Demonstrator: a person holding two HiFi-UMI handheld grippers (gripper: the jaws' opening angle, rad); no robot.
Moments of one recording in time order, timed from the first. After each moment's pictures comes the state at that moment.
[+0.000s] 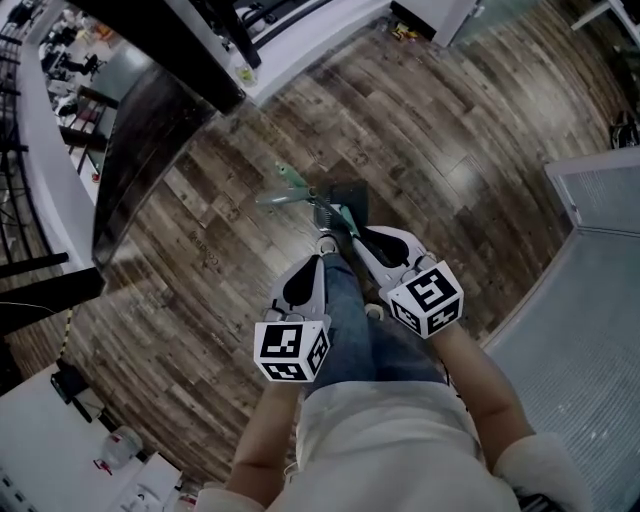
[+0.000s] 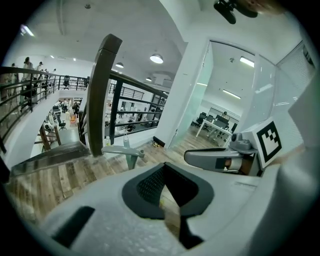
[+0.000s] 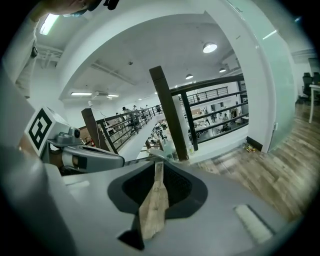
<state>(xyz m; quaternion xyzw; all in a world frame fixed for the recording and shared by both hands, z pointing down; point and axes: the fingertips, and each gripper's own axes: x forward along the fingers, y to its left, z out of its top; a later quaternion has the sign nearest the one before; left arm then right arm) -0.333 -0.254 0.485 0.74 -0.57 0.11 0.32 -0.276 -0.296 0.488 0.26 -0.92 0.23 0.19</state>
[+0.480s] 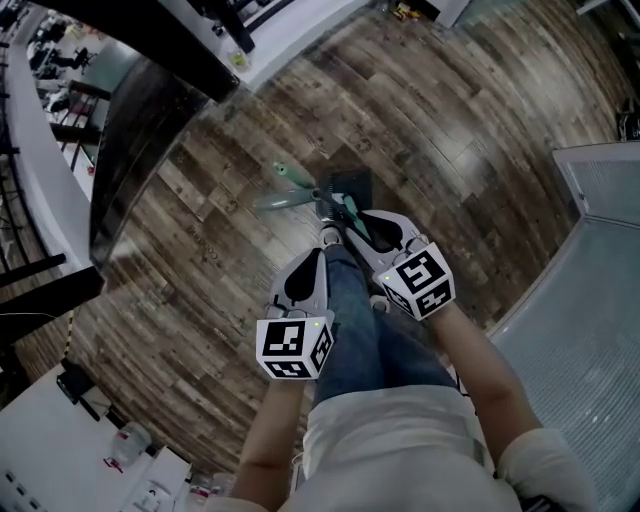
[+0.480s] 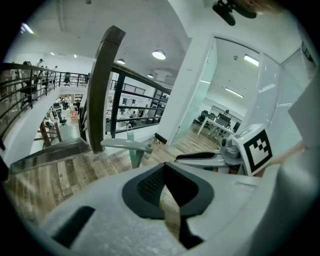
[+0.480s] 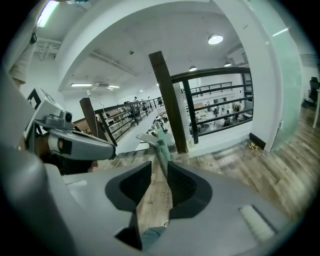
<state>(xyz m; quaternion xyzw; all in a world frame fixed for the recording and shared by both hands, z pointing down) -0.346 -0.278 0.525 0.74 -0.57 0.12 0.34 -0.299 -0.325 0.557 0.24 -0.91 0.22 0.24</state>
